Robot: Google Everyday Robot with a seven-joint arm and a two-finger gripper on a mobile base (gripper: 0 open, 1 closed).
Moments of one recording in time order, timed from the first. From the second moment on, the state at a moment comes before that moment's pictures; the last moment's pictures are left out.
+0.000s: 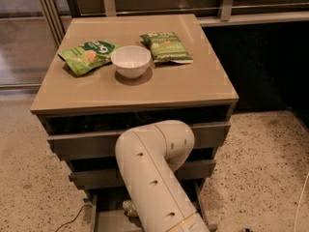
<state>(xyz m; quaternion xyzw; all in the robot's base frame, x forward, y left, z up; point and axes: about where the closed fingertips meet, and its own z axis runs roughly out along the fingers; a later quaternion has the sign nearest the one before) 0.511 0.101 0.151 -0.60 0.77 0.08 0.20</state>
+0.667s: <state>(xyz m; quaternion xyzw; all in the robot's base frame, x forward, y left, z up) 0.495 0.080 0.200 -0.61 0.76 0.07 0.21</state>
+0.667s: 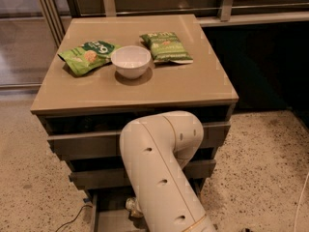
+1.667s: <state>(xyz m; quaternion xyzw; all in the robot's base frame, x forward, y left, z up) 0.478 0.069 0.264 -0.62 0.75 0.09 0.22</state>
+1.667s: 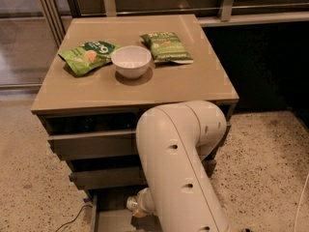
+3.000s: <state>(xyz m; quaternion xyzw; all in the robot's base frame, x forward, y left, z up) 0.441 0.022 0.395 -0.58 0.77 0.12 0.25</state>
